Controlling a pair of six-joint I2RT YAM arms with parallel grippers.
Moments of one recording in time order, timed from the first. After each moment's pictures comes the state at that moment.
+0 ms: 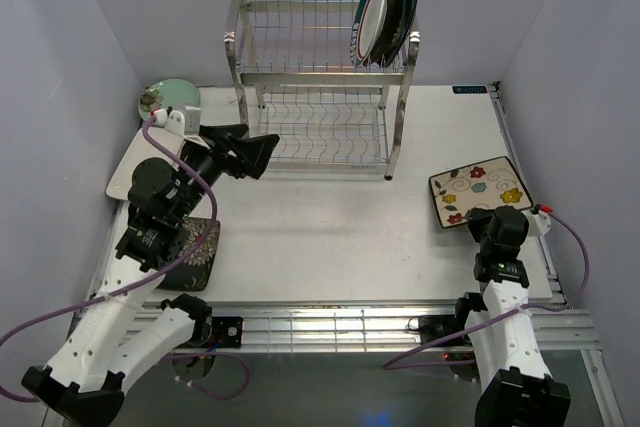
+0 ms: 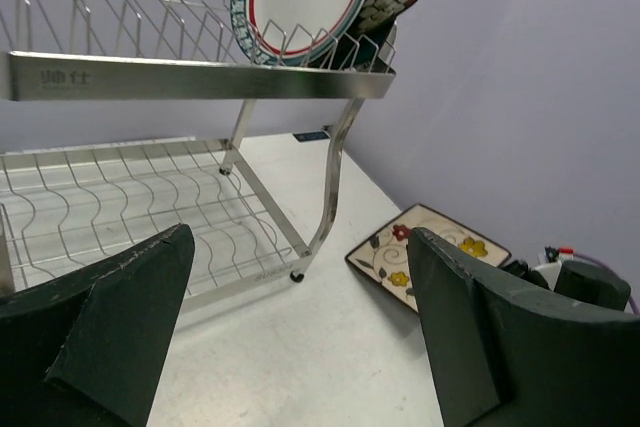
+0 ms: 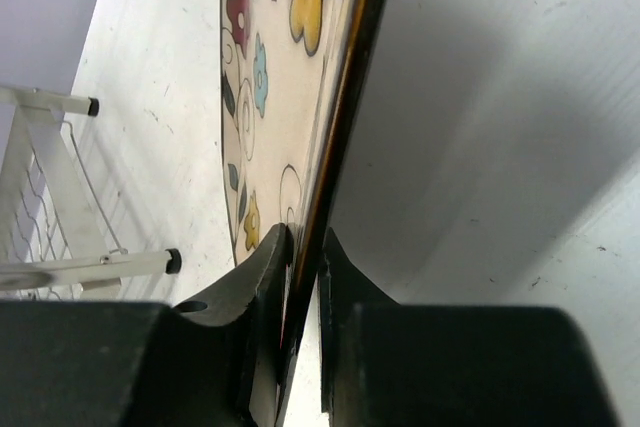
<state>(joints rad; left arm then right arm) -0.45 0.77 0.95 0.03 0.15 -0.42 -0.18 0.62 0.22 -0.07 0.16 0.93</state>
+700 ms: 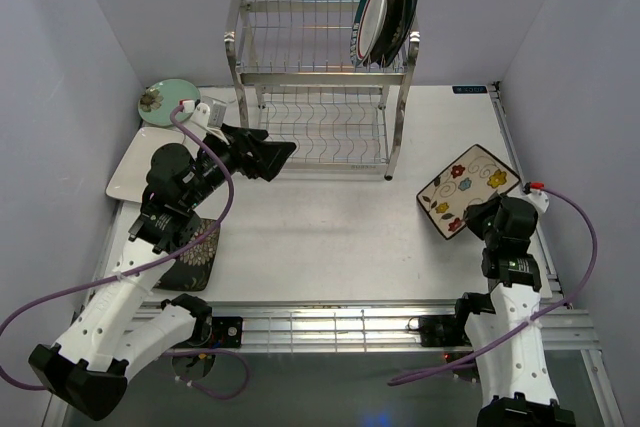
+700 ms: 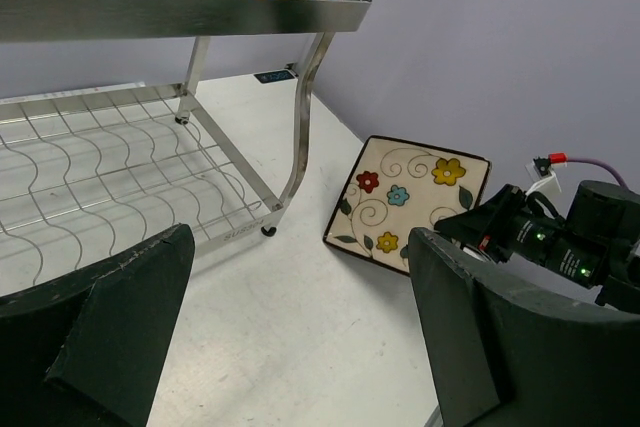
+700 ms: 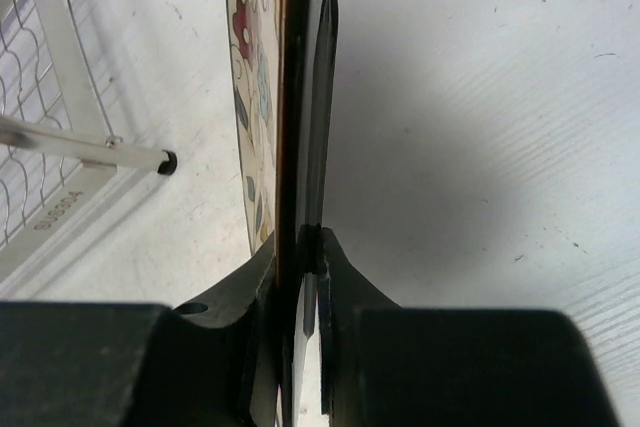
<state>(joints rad) -0.45 0.89 0.96 0.02 0.30 -0.43 -0.13 0.53 0.41 -0.35 0.06 0.63</state>
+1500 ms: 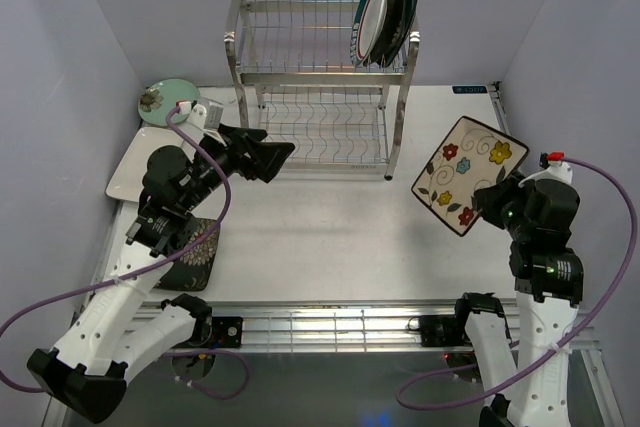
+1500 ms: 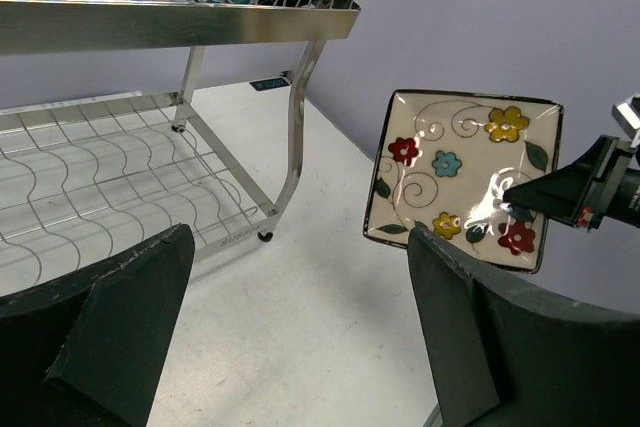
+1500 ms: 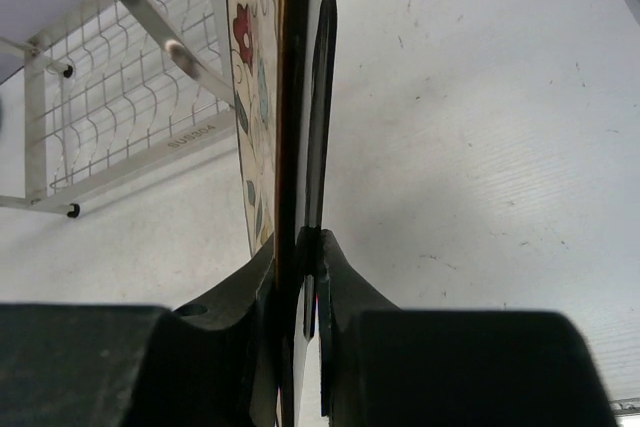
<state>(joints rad) -0.45 0.87 0.97 0.02 0.30 -0.43 -0.13 0.56 0.93 -0.79 -0.13 0.44</state>
